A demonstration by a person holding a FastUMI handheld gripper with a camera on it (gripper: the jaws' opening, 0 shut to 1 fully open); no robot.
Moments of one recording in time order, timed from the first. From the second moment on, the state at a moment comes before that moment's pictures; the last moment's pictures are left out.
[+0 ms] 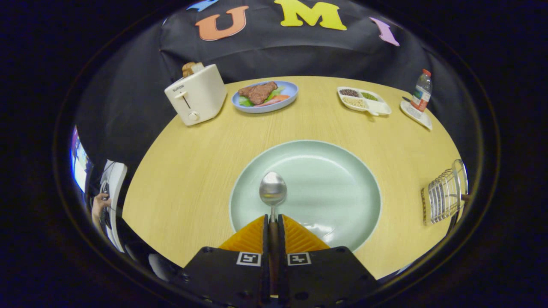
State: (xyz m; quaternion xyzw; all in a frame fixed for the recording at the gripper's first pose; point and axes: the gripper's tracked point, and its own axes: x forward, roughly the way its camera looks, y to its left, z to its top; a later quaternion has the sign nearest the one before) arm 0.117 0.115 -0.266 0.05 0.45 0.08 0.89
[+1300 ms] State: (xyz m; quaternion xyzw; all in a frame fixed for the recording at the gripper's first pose) arm 0.069 -0.165 -0.165 0.07 0.38 -0.02 0.92
